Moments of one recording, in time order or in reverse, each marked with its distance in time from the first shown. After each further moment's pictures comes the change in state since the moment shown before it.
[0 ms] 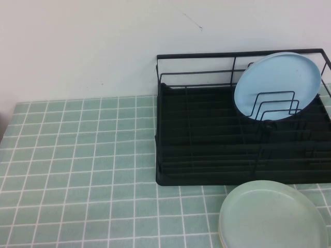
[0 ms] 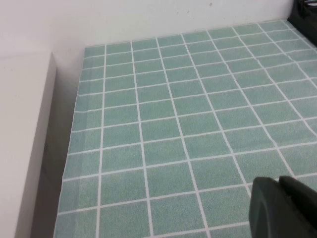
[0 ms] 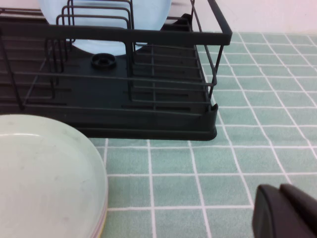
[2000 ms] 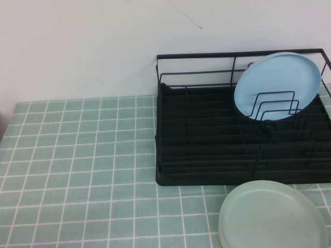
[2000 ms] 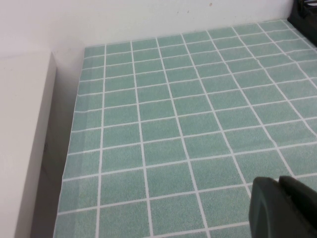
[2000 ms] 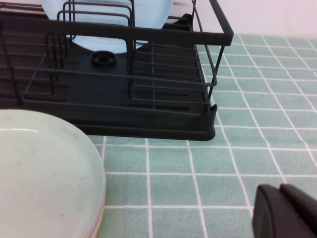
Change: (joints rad) right arm 0.000 0.000 0.000 0.000 0.000 -0.028; left arm 0.000 0.000 0.000 0.000 0.000 0.000
